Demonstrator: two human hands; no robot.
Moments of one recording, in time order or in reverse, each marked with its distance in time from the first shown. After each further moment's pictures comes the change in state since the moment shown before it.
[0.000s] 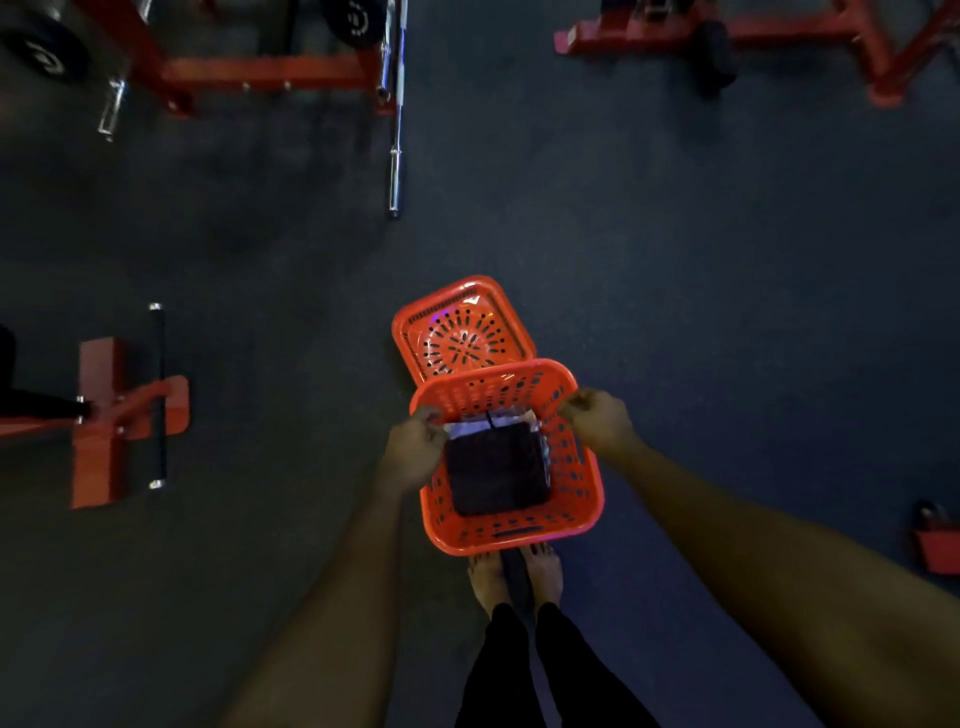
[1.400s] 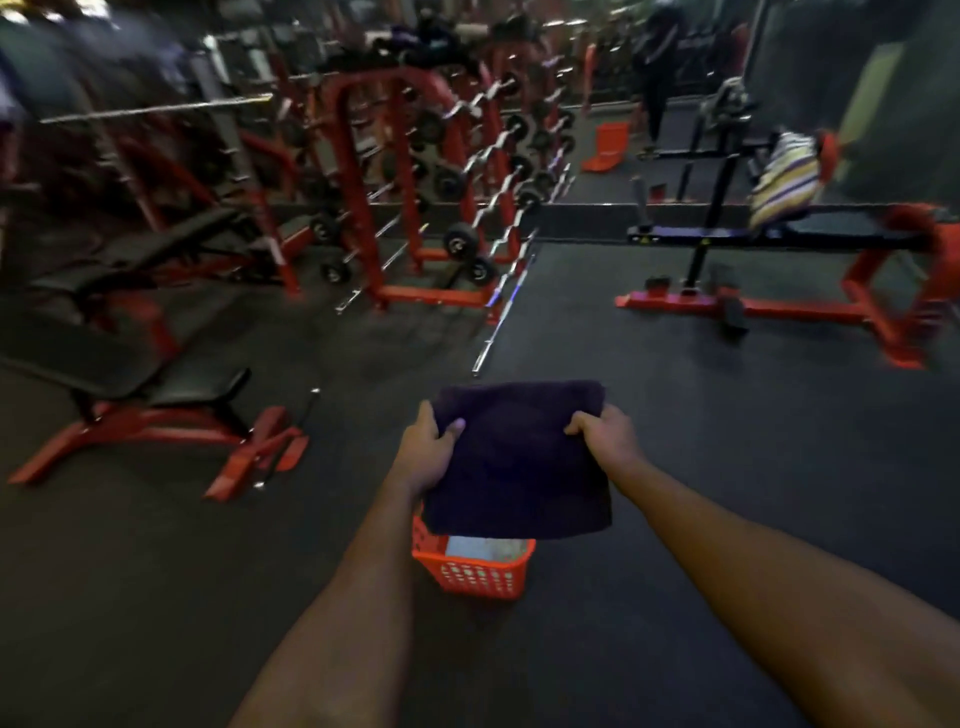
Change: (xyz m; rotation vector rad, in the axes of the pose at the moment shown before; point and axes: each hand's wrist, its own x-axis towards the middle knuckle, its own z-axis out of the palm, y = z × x) left_hand -0.381 0.235 0.124 -0.221 0.542 0.157; right_hand -0.287 0.138 -0.259 0.523 -0.029 -0.416
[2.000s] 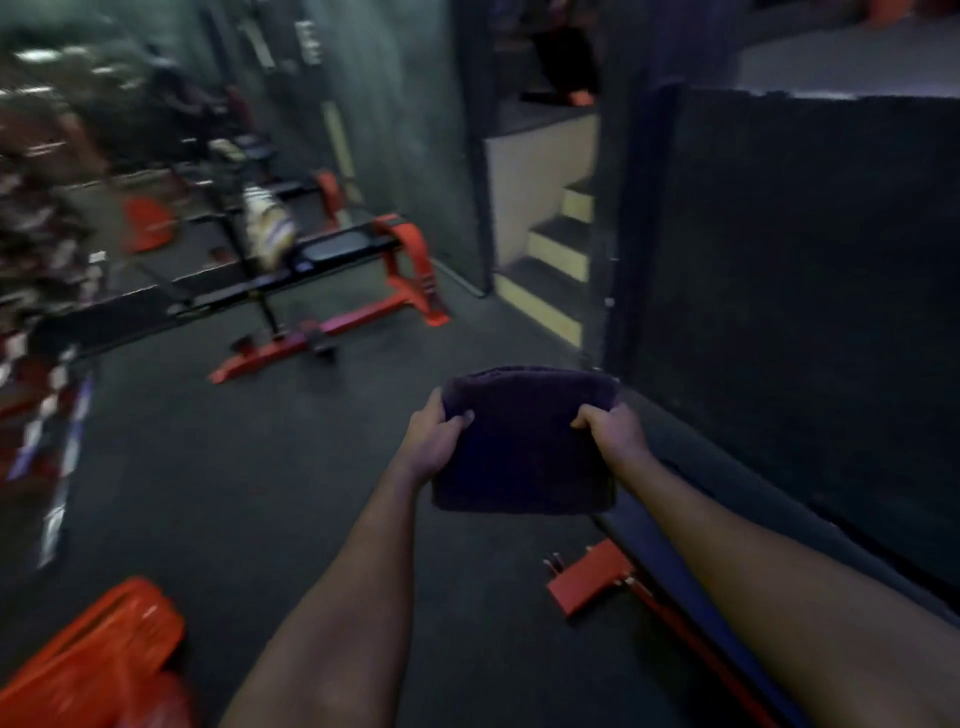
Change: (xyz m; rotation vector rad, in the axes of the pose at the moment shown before) left_hand -0.249 0.378 0.546 -0.053 -0.841 0.468; right_hand -0.239 0.193 -0.644 0.218 0.815 0.219
